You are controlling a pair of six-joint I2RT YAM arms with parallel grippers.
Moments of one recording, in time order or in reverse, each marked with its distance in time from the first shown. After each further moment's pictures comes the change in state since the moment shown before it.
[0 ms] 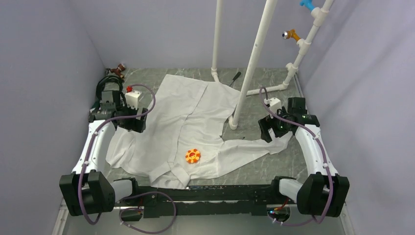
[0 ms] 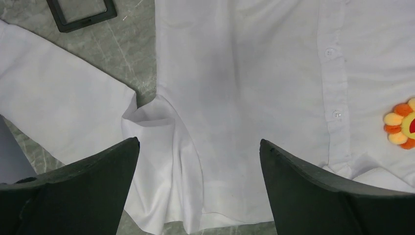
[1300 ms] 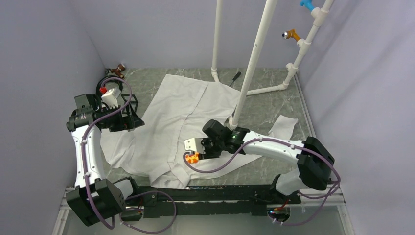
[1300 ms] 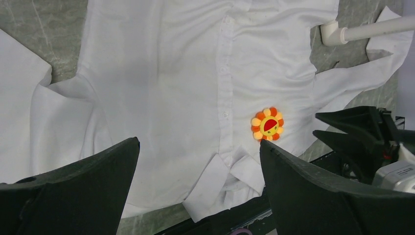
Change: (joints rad) left arm 0.280 -0.087 0.068 -0.199 0.470 -0.223; right arm 1.115 0.297 0.042 0.382 0.156 -0.190
